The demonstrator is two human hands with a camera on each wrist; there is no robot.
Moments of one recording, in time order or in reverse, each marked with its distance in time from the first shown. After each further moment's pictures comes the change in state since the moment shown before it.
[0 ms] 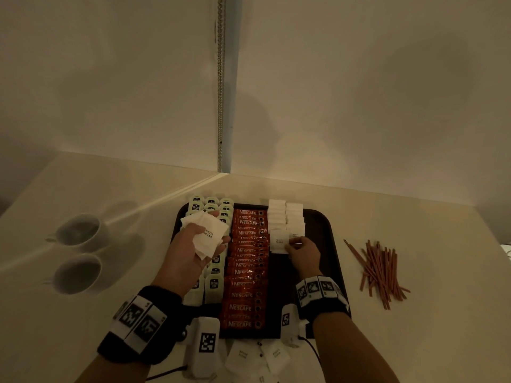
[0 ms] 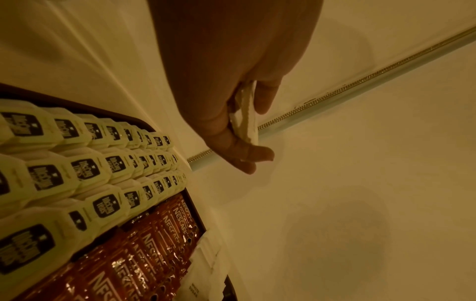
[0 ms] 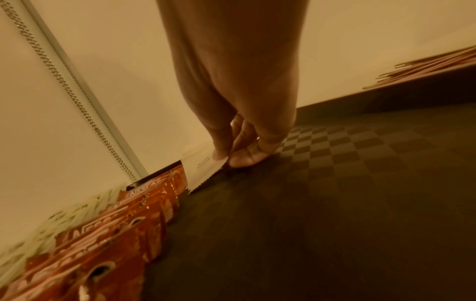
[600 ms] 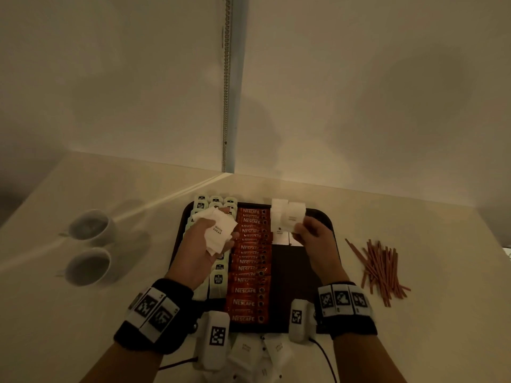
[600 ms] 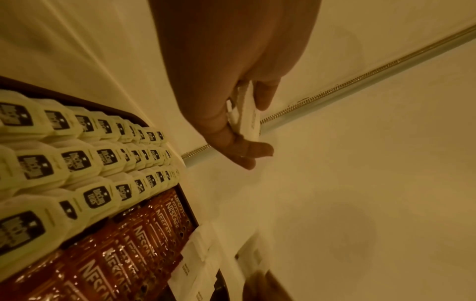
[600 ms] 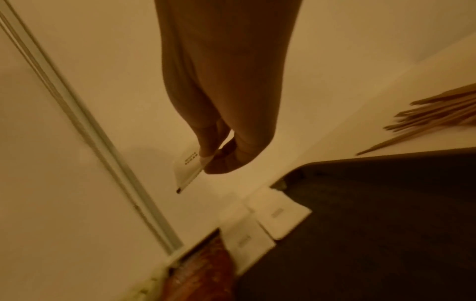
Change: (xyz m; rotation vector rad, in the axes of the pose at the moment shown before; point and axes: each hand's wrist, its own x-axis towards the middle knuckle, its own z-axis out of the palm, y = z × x) left_hand -0.007 -0.002 0.004 0.001 -0.030 0.019; right_hand -0.056 -0.051 -0.044 0.426 -0.140 -0.261
